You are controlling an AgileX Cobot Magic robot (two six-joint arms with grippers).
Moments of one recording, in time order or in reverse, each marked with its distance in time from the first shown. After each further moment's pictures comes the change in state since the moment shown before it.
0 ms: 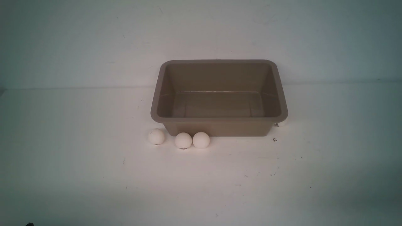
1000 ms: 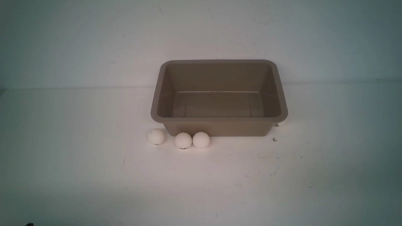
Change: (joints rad) right arm 0.000 -0.001 -0.214 0.002 0.100 0.000; left arm 0.000 0.000 0.000 -0.001 0.000 0.000
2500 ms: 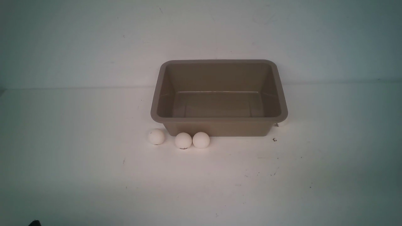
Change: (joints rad) right arm 0.000 0.000 0.000 0.001 0.018 0.000; left arm 0.000 0.000 0.002 -0.183 -0.017 -0.039
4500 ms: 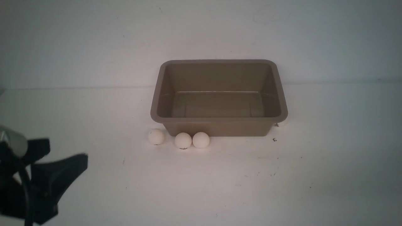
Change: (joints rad) right arm 0.000 0.000 0.000 0.138 0.091 -0.148; left arm 0.000 0.728 -0.587 -0.879 0.254 1.172
